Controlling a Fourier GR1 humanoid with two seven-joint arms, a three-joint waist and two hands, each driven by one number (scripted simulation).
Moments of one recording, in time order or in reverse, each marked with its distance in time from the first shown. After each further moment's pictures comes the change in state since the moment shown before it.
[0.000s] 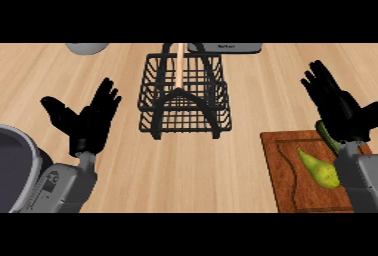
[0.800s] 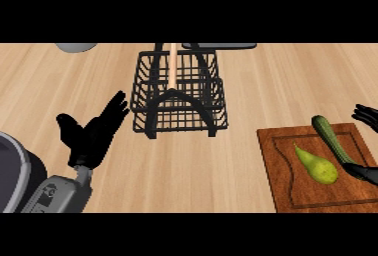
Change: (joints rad) left arm 0.073 0.067 -0.089 -0.038 -0.052 -0.178 -0.015; right arm 0.249 -0.241 -0.140 0.130 0.146 0.333 -0.553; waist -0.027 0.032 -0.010
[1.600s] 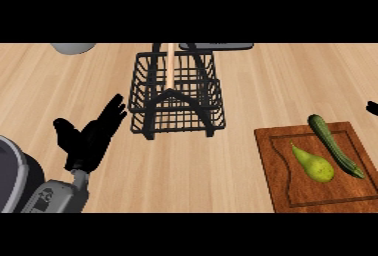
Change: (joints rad) left arm 0.031 0.002 0.013 -0.014 -0.015 -0.022 -0.006; right arm 0.173 -0.303 0.082 -0.580 0.426 -0.094 0.470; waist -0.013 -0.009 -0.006
